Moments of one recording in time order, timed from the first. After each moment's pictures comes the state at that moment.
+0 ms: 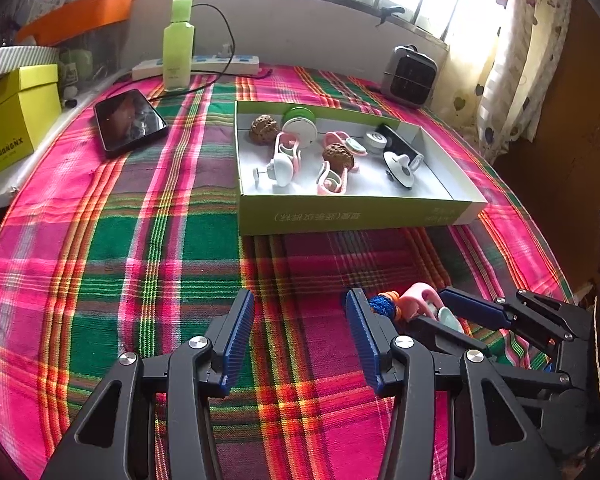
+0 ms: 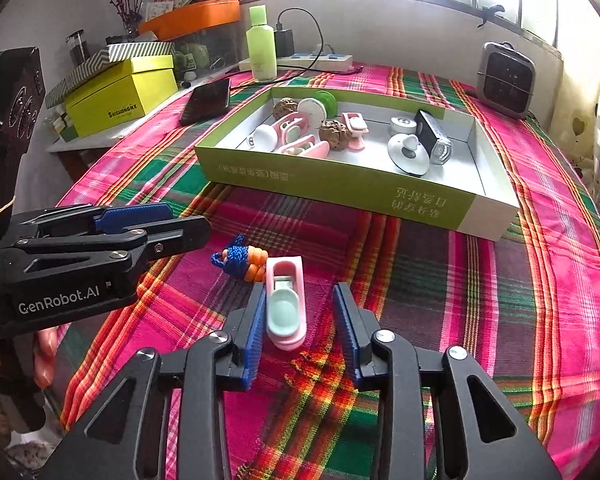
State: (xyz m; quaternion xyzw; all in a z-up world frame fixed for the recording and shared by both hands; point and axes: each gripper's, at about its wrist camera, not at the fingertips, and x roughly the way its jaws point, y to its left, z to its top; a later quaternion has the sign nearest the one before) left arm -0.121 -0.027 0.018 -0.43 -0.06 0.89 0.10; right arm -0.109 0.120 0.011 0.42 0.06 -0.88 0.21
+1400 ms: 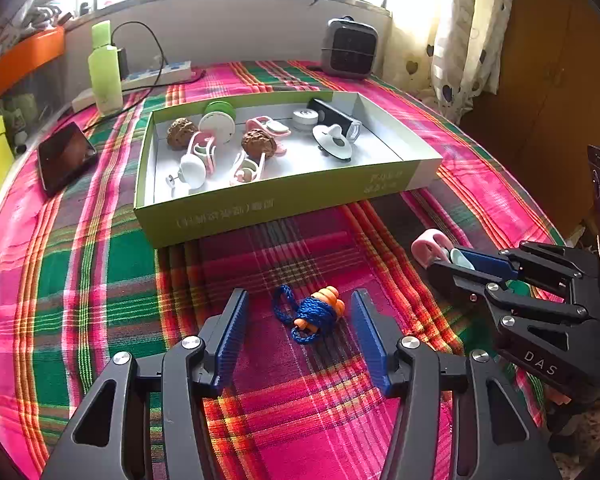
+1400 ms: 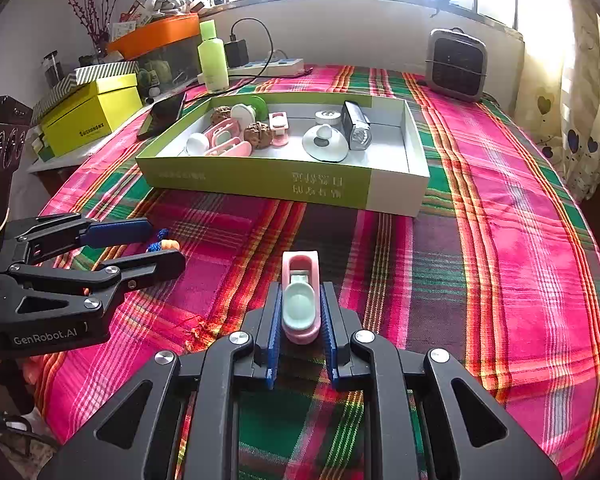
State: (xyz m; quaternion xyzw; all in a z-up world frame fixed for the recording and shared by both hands) left arm -0.121 0.017 0.012 -0.43 0.01 0.89 0.17; right arm -0.110 0.174 0.010 0.41 0.04 -0.89 0.17
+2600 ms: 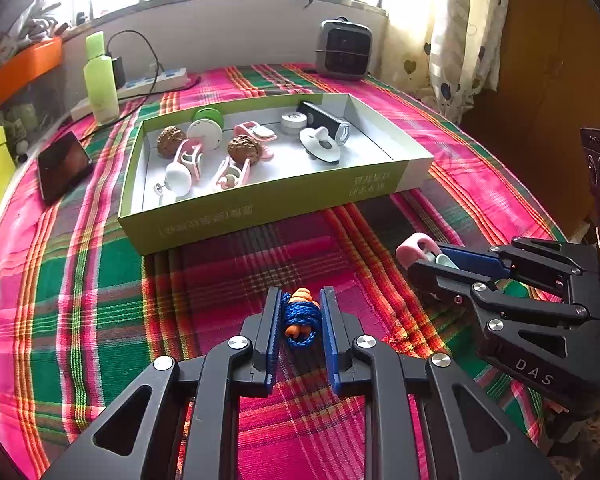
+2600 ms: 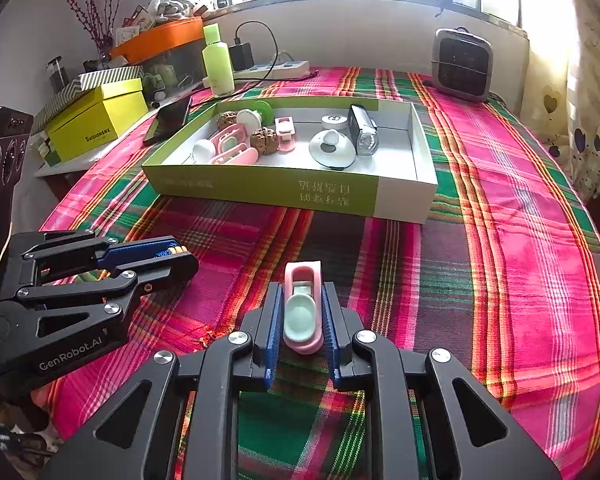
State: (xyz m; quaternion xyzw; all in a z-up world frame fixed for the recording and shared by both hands) left arm -0.118 0.030 0.015 -0.42 0.02 0.89 0.16; right arm -0.115 0.173 0.014 0.41 0.03 -0.89 0.18
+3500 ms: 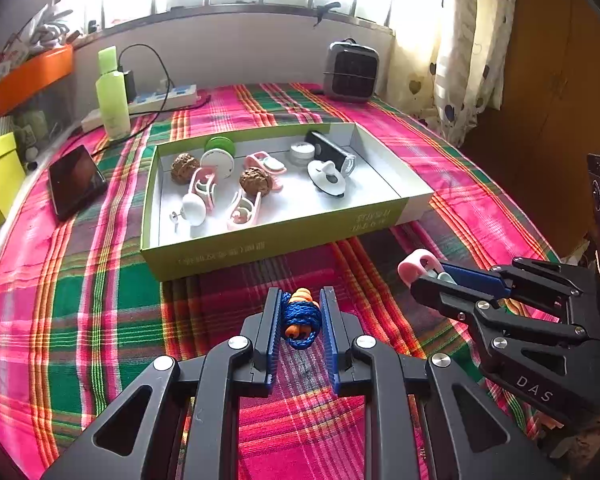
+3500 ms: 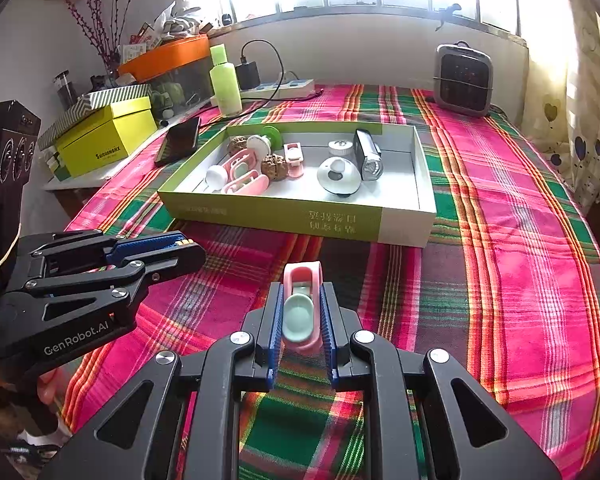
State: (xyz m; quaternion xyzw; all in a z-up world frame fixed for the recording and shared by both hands) left arm -0.121 0.027 0.036 -0.40 0.01 0.90 0.15; right arm -0.112 0.173 0.032 0.39 0.01 -0.90 0.19
